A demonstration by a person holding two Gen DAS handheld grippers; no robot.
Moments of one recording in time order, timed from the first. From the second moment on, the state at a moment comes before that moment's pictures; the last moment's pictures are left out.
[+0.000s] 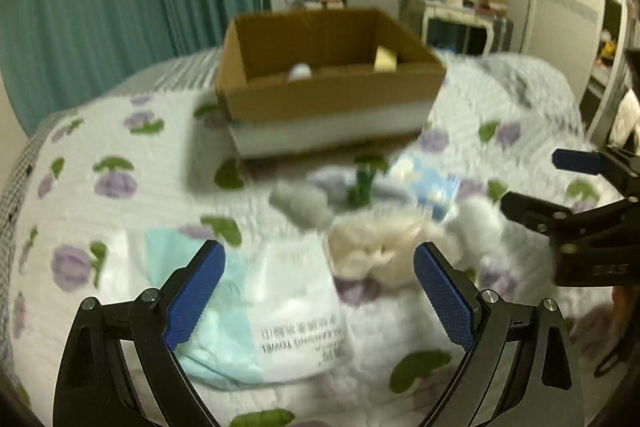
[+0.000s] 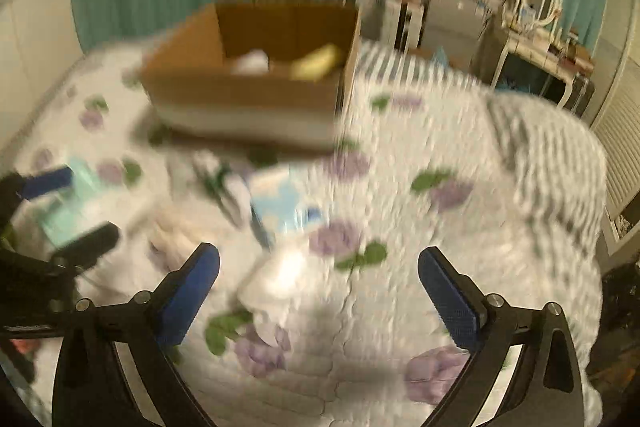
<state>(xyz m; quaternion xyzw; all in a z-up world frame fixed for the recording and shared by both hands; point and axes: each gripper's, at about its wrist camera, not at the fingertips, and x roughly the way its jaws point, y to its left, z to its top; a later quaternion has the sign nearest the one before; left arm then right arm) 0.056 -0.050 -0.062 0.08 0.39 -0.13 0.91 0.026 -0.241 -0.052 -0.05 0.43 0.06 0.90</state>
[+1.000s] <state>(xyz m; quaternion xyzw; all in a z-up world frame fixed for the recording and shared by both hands) 0.089 -0.122 -0.106 0.09 0.45 -0.13 0.88 0.019 -0.262 -0.052 0.02 0.42 0.07 0.90</state>
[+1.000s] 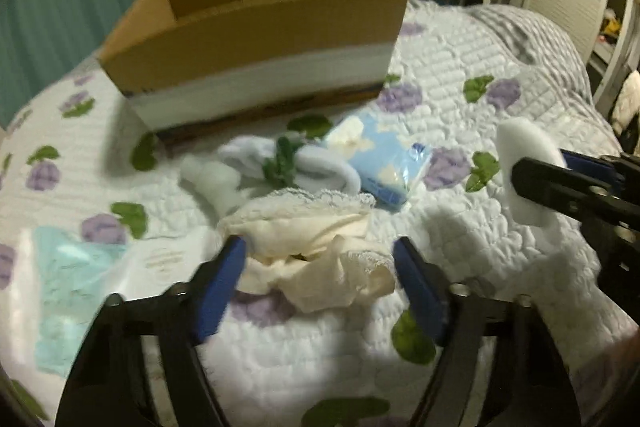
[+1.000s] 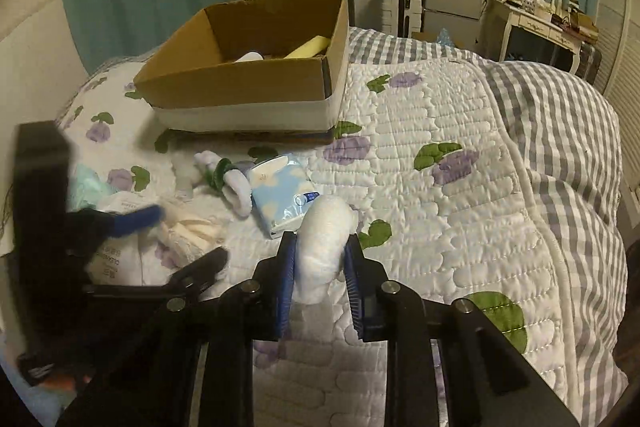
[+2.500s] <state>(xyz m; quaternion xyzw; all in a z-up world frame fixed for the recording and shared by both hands) 0.161 -0.048 0.109 0.04 0.30 -0.16 0.94 0.097 -0.177 0.156 -0.05 0.26 0.15 0.95</state>
